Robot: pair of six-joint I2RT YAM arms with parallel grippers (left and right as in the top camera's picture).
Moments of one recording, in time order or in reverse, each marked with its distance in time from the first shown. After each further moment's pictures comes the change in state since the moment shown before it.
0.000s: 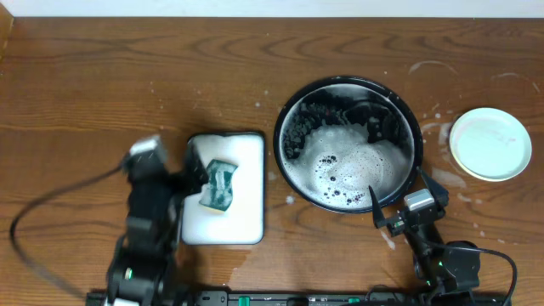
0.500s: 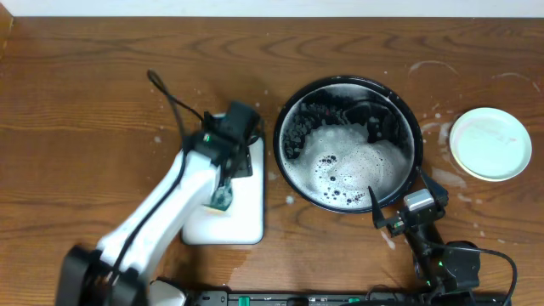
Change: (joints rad) left arm -0.242 0.904 0.604 -0.696 -0.056 -0.146; right arm 0.000 0.000 0.001 -0.002 -0.005 0.000
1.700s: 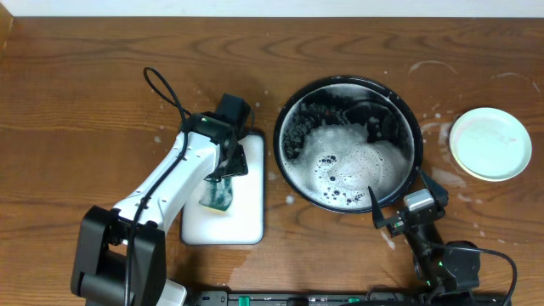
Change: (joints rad) left arm 0.092 0.159 0.068 -0.094 0.108 -0.016; right arm 0.000 0.000 0.000 0.000 -0.002 0.000
